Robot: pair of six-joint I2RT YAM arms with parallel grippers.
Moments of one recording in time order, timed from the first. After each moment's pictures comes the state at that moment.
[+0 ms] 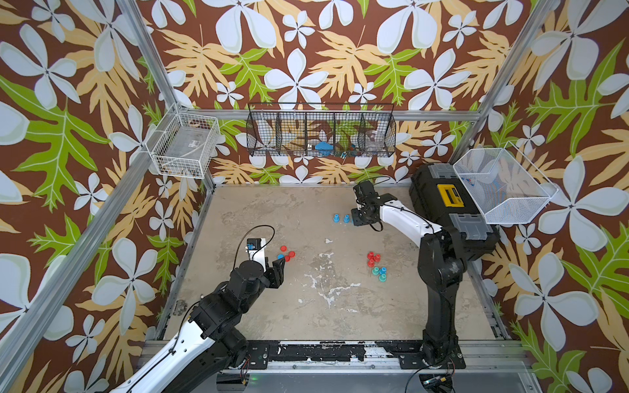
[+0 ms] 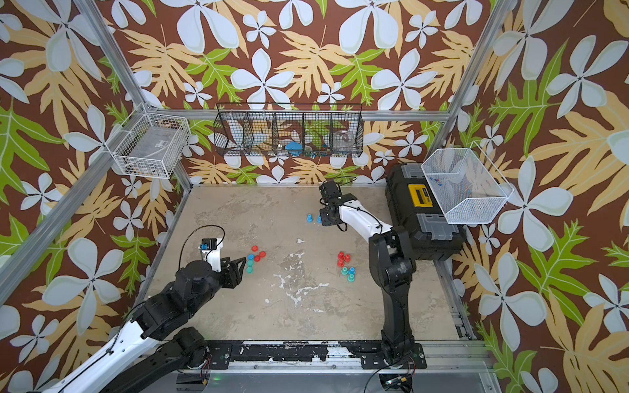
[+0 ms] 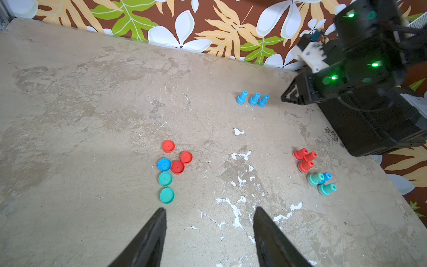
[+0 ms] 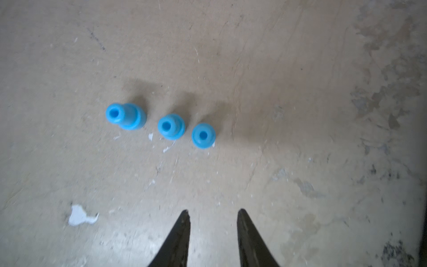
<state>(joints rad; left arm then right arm) -0.69 0.60 0.62 -0.52 -0.32 -0.52 0.41 1.99 1.62 -0.72 0.17 0.18</state>
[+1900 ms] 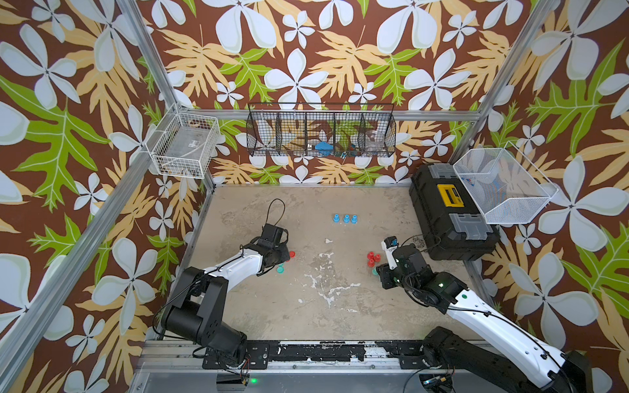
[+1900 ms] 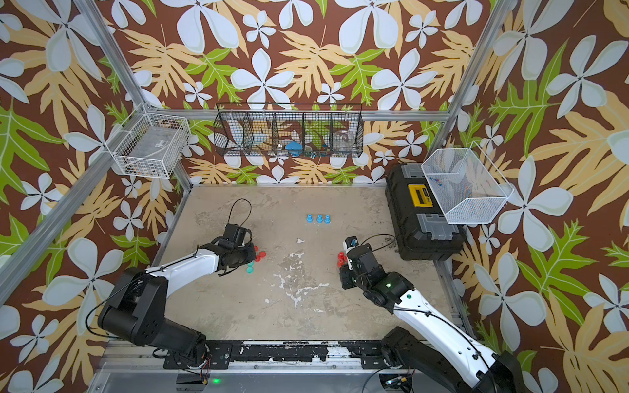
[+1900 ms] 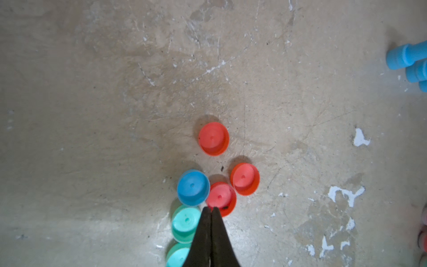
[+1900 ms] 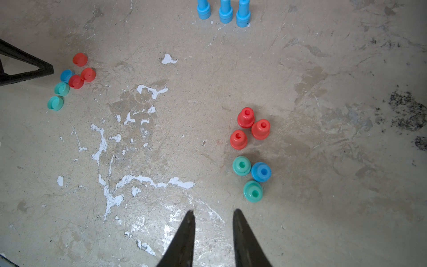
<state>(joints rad) -0.34 1.53 0.80 -0.29 -0.05 -0.63 0.60 0.92 0.69 -0.61 0.12 0.32</state>
